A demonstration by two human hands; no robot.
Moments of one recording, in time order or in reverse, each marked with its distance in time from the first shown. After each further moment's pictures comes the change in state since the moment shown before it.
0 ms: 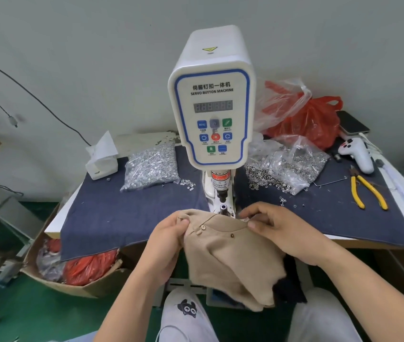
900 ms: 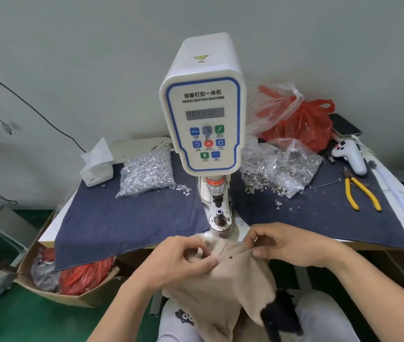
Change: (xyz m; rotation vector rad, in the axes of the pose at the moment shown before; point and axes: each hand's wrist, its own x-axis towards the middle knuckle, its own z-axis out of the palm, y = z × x) left_hand 0.003 0.000 -0.005 0.980 -0.298 0.280; right_hand -0.003 0.016 -0.020 -0.117 -0.357 0.086
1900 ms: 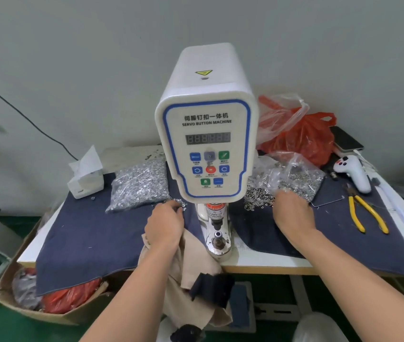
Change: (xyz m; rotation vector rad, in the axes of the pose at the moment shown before) left_hand 0.144 -0.053 -0.007 0.128 0.625 -0.497; right_hand 0.093 0.033 -0.065 -0.925 0.878 0.486
